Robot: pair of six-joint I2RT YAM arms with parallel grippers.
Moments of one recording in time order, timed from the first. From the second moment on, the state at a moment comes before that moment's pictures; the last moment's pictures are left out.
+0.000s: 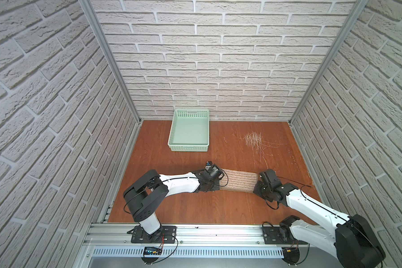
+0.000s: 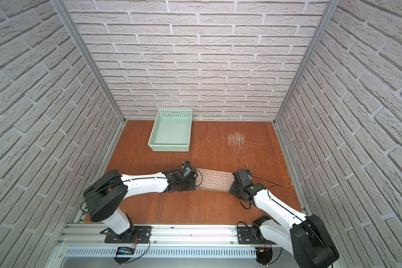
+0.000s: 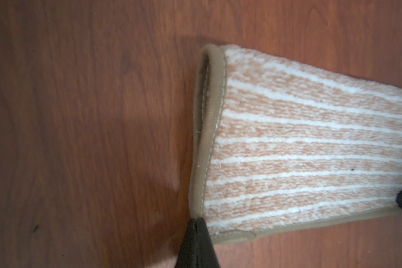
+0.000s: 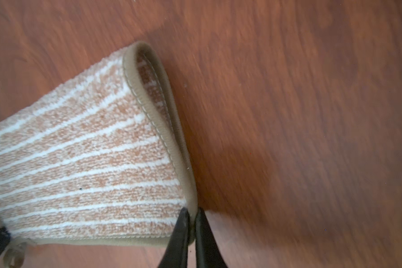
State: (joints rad) left arm -0.88 1.66 0.87 -0.27 -0.08 -0.85; right arm 0.47 1.10 0.42 -0.46 0.06 0.93
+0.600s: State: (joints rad) left arm -0.88 1.57 0.86 -0.30 -0.25 -0.90; right arm 0.48 1.03 0.44 -0.54 0.13 0.91
